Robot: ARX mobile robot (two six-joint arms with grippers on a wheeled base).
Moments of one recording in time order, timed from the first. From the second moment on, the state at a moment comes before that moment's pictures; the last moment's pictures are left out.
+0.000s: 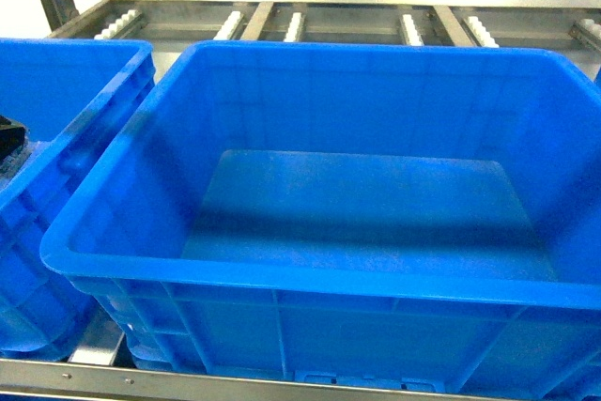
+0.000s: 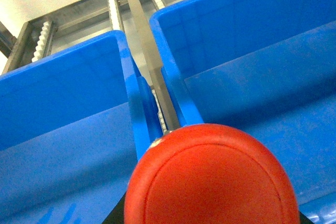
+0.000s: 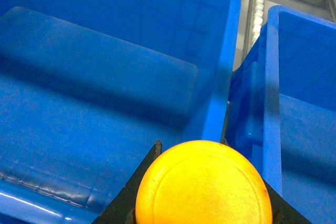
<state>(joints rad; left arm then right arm) -0.18 0.99 0.30 0.48 0.00 0.30 0.02 1.00 0.34 0.36 -0.12 -0.23</state>
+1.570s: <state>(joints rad) -0.18 0.99 0.30 0.48 0.00 0.30 0.26 1.77 0.97 0.26 -0.01 -0.58</state>
